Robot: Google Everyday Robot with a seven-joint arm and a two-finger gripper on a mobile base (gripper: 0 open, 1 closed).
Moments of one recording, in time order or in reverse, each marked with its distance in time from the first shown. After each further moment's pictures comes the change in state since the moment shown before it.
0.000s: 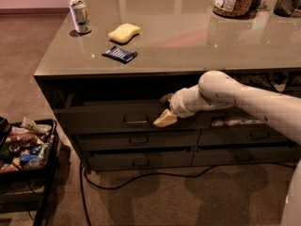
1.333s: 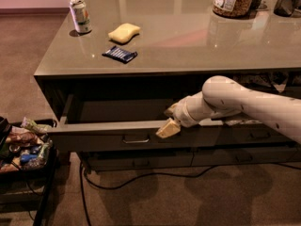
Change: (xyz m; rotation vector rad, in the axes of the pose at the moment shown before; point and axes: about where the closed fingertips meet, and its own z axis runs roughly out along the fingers) arm 0.012 0.041 -0.020 -0.043 0.054 0.158
